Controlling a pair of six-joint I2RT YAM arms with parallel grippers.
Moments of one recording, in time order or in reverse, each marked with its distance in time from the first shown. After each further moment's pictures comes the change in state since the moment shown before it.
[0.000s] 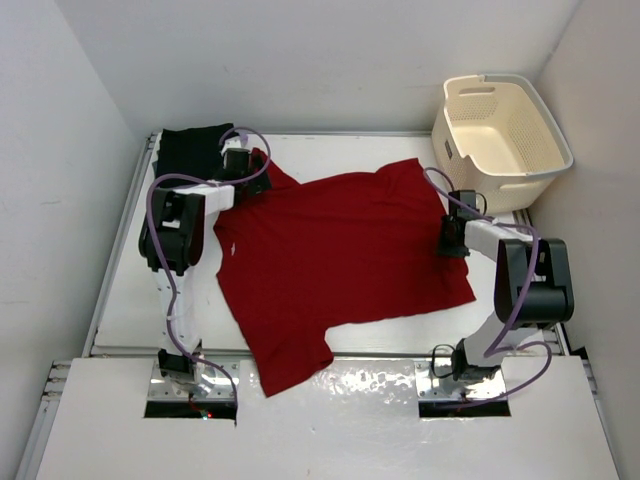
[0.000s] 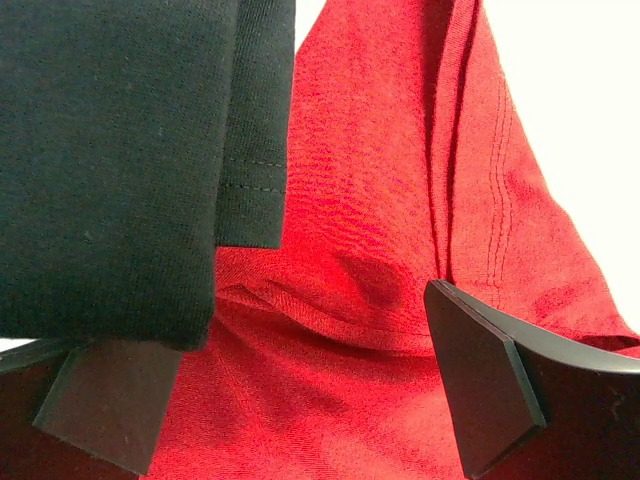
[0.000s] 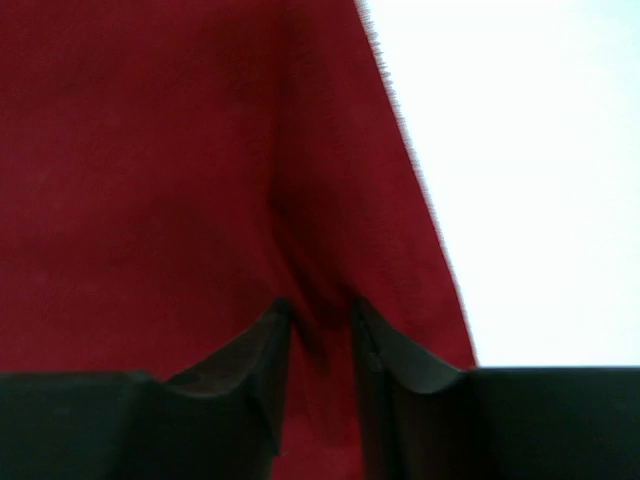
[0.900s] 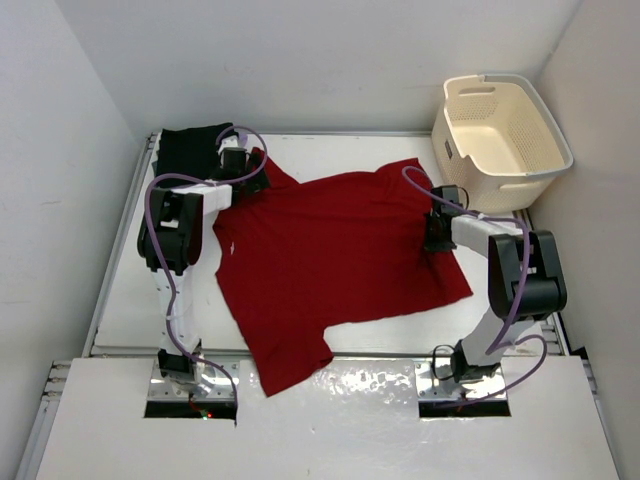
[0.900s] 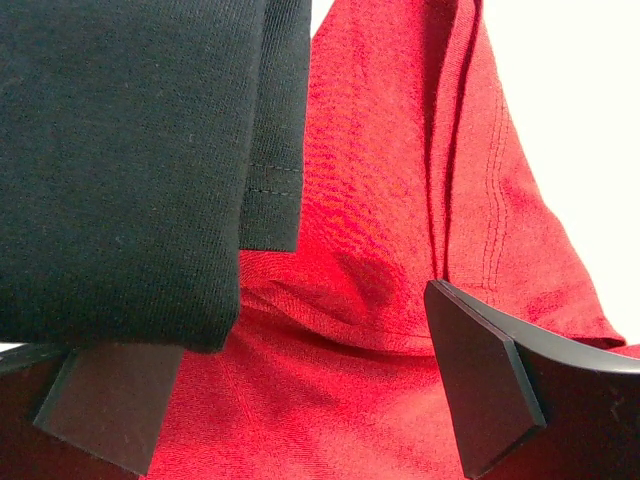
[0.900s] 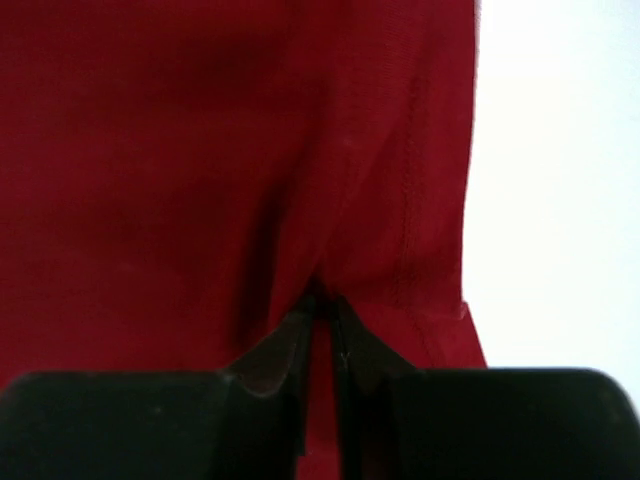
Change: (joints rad) left arm 0.018 0.000 0.000 0.011 0.031 -0.022; right arm 0.099 0.043 0.055 -0.004 0.018 -0.039
